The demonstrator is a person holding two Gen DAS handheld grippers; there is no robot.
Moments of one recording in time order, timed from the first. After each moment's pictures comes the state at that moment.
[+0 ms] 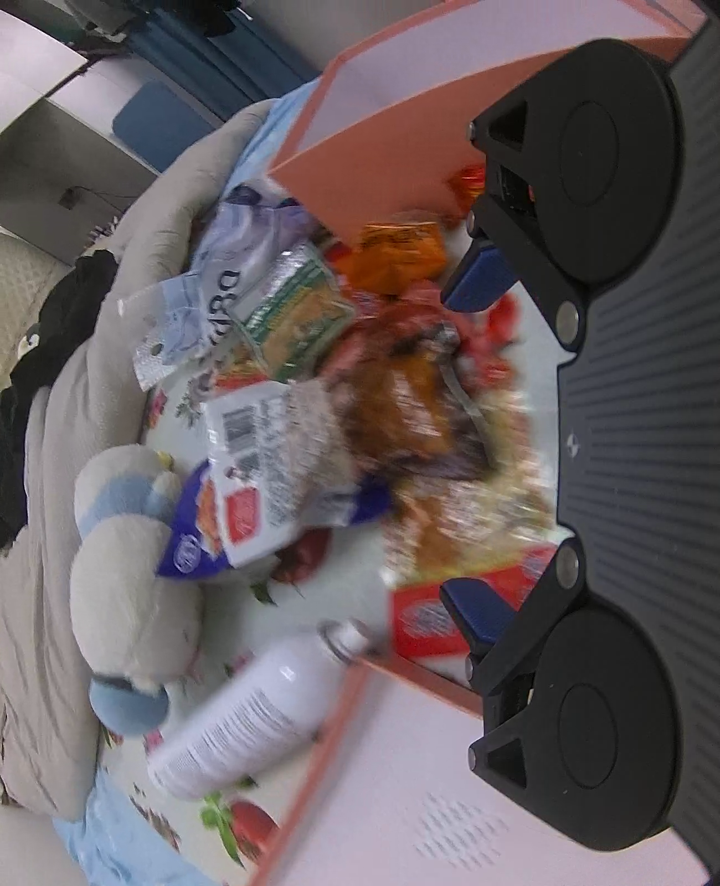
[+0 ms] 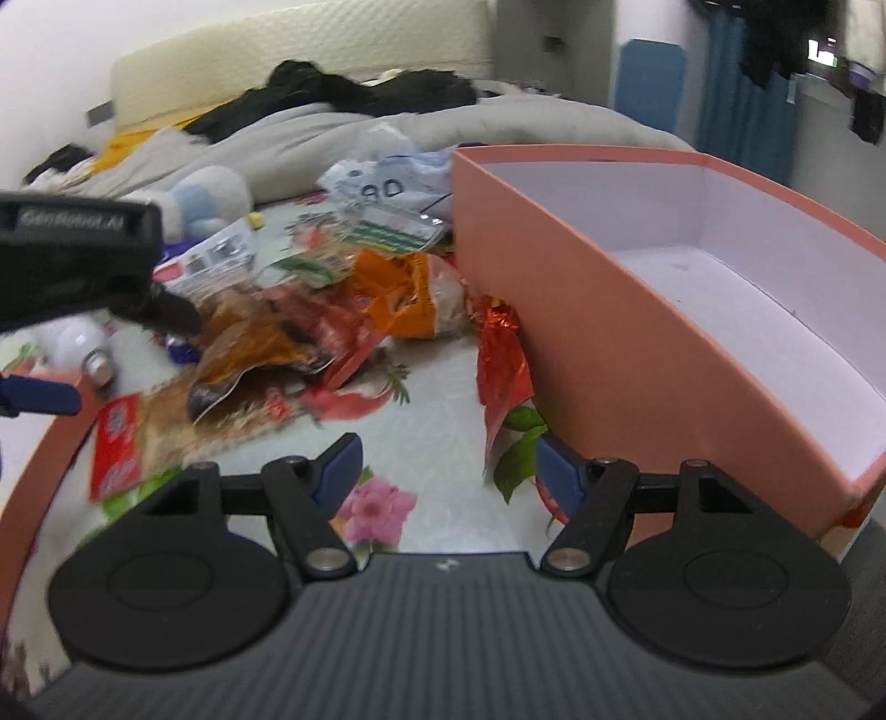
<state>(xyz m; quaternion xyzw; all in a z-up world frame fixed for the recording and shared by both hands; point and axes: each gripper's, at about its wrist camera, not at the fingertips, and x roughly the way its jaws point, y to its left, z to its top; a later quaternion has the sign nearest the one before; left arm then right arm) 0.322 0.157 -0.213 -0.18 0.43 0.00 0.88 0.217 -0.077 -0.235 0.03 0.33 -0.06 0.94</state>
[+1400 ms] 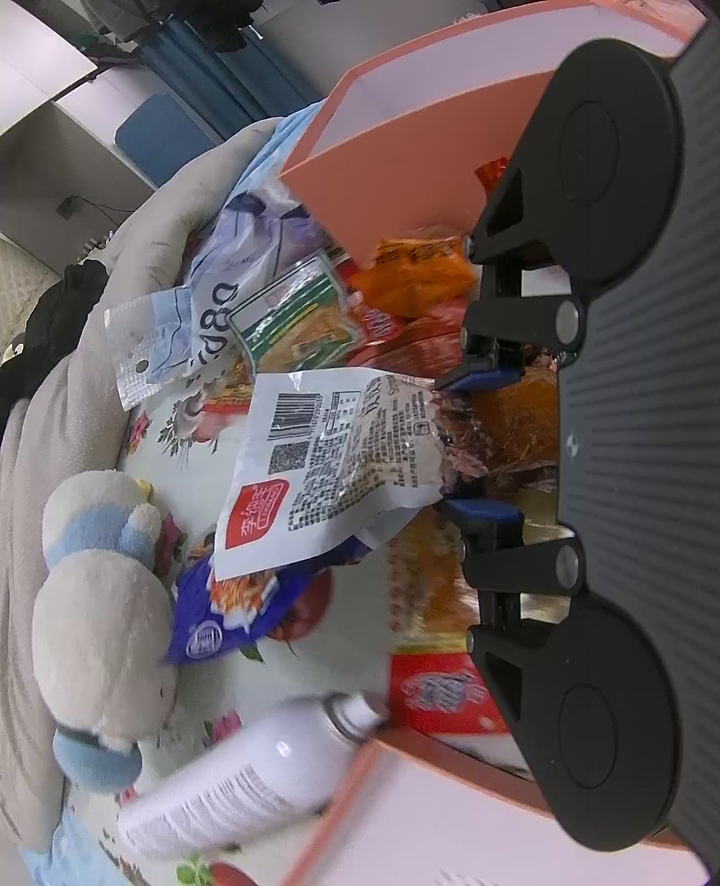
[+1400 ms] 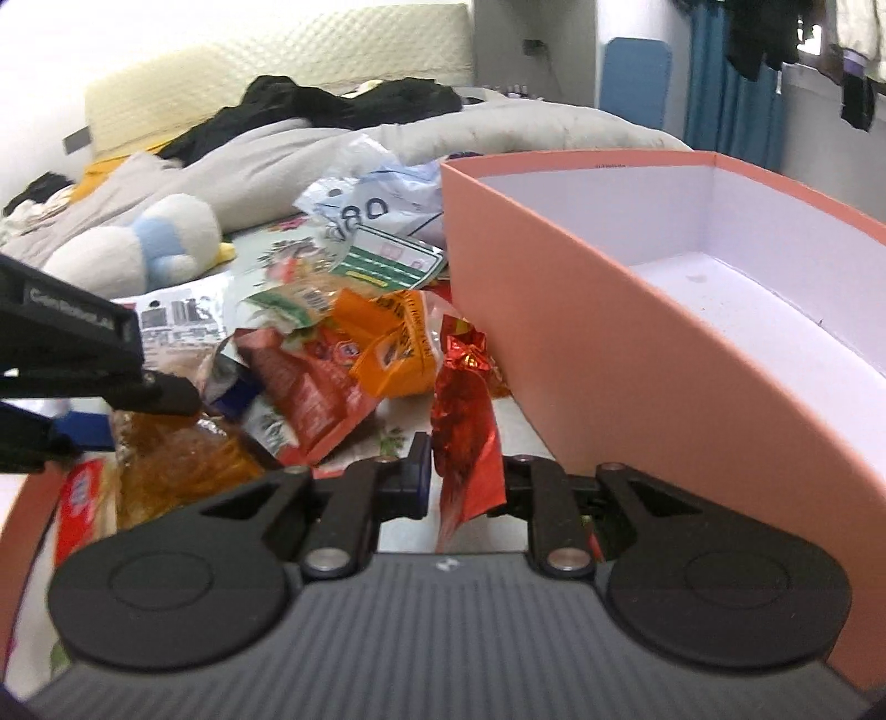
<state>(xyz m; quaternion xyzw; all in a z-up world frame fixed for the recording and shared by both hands) 0.345 0.147 -0.231 -0.21 0.44 -0.03 0.87 0.250 -0.082 -0.233 0.03 0.32 -0.05 0.95</state>
